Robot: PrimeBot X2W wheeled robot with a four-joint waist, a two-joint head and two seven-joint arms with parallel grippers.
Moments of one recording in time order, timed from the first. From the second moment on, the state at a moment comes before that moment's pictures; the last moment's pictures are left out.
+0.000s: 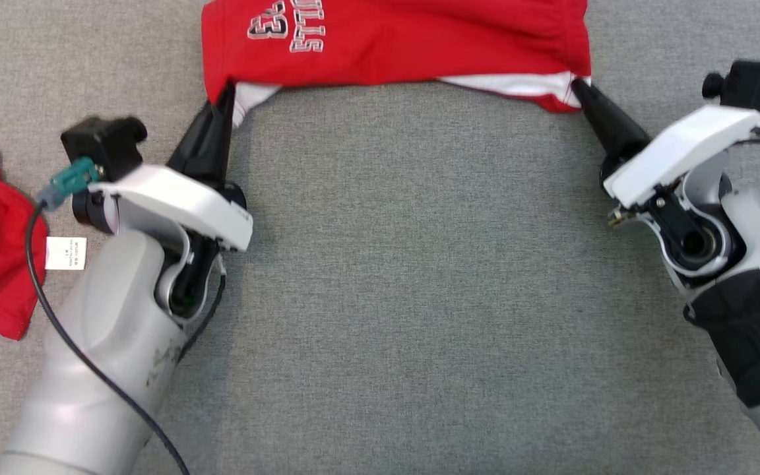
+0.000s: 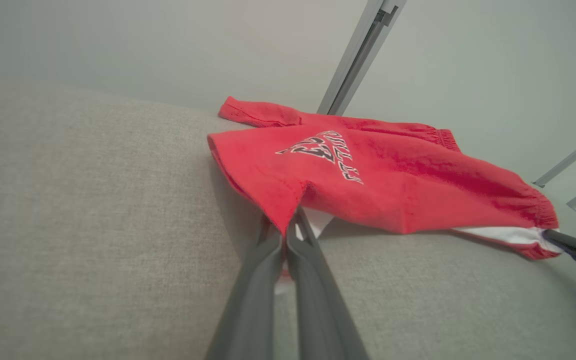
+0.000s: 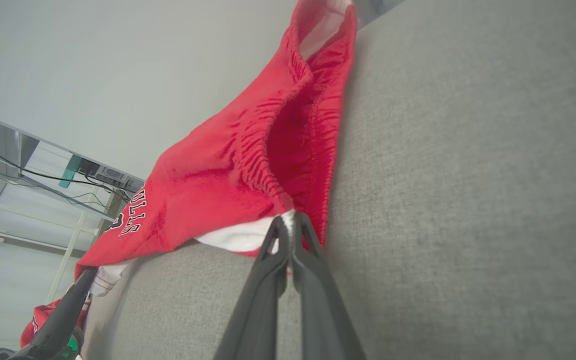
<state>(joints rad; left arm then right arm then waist) -0.79 0.19 -0.46 0.67 -0.76 -0.13 -0.24 -0.86 -0.26 0.49 0.61 1.17 0.13 0.10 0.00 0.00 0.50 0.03</state>
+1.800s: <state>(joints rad) 0.02 0.46 -0.45 -0.12 -0.88 0.17 -0.01 -0.04 -0.28 0.41 0.23 1.25 0.13 -0.02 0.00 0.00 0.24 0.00</state>
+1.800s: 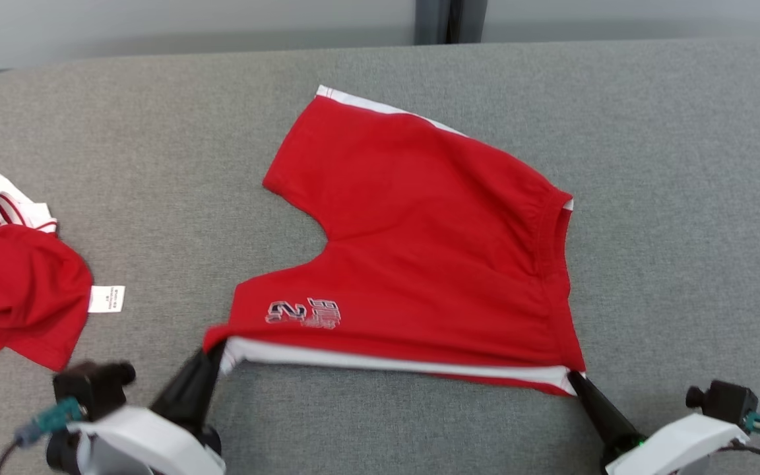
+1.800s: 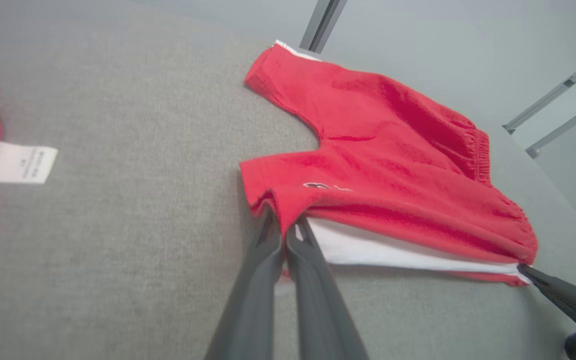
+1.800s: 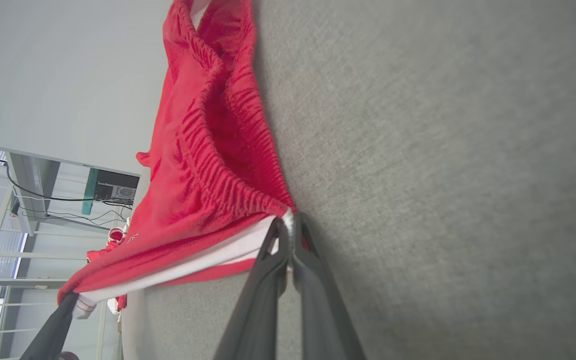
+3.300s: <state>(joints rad) -1.16 0.50 -0.61 0.66 -0.91 -0.13 0.28 -0.76 -0.08 0.56 0.31 1.32 0.13 -0.22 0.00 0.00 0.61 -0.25</state>
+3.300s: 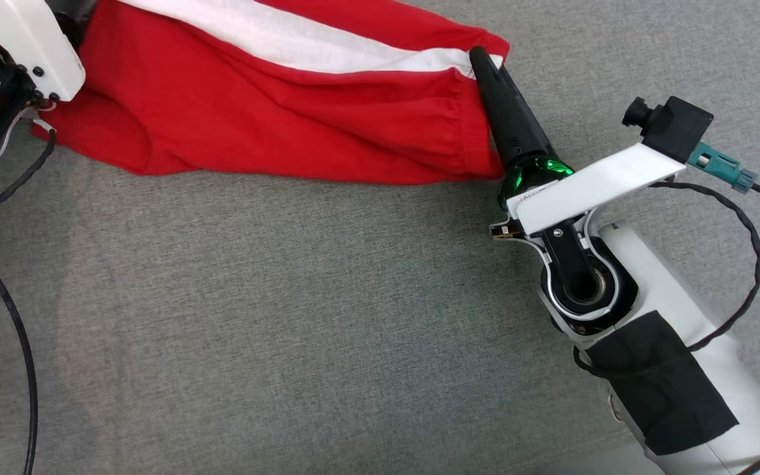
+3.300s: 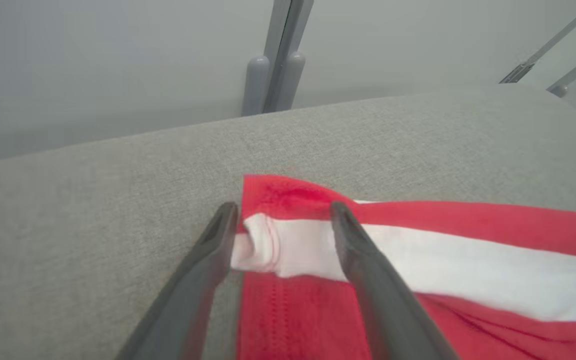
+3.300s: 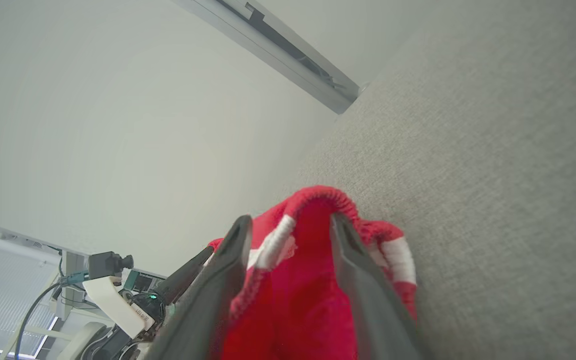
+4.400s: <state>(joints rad) -0.29 0.51 -0.45 -0.07 -0.61 0.42 -0.26 -0.29 -0.10 0.20 0.11 0.48 0.13 -0.26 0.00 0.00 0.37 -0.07</state>
